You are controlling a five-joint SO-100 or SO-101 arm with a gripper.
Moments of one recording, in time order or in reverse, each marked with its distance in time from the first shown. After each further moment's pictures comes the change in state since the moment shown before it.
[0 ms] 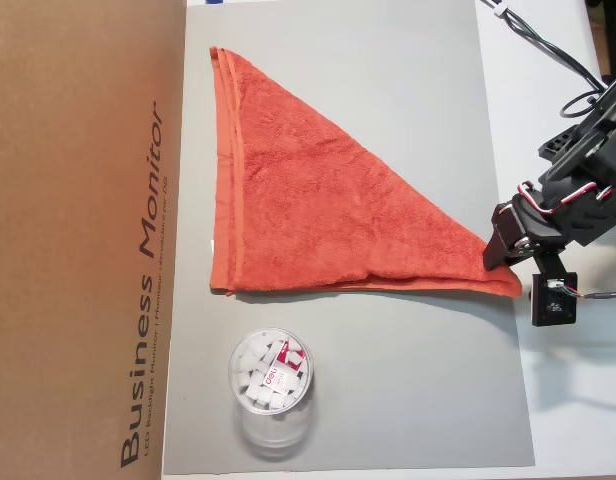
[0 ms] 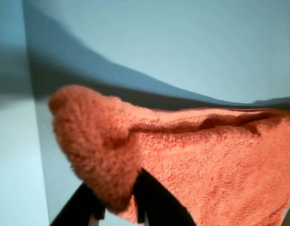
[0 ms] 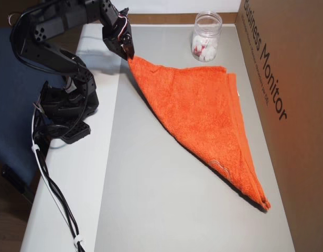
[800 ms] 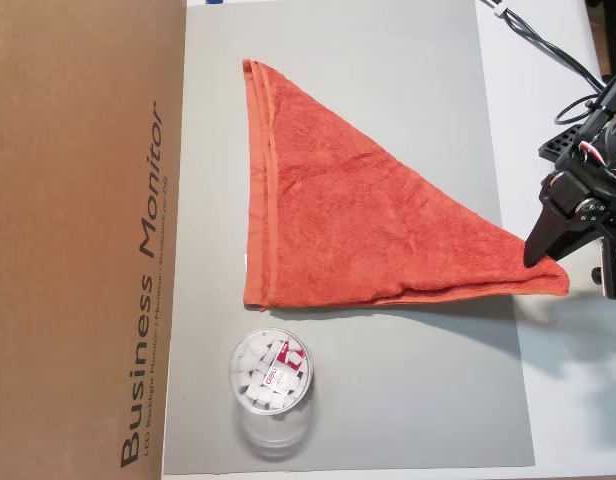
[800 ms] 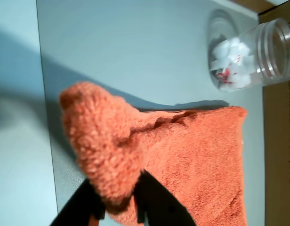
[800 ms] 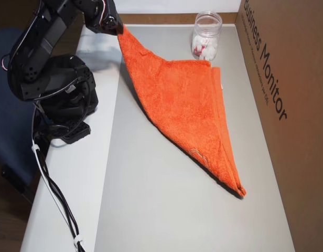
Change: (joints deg) arm -5.4 25.8 0.0 6.4 9.6
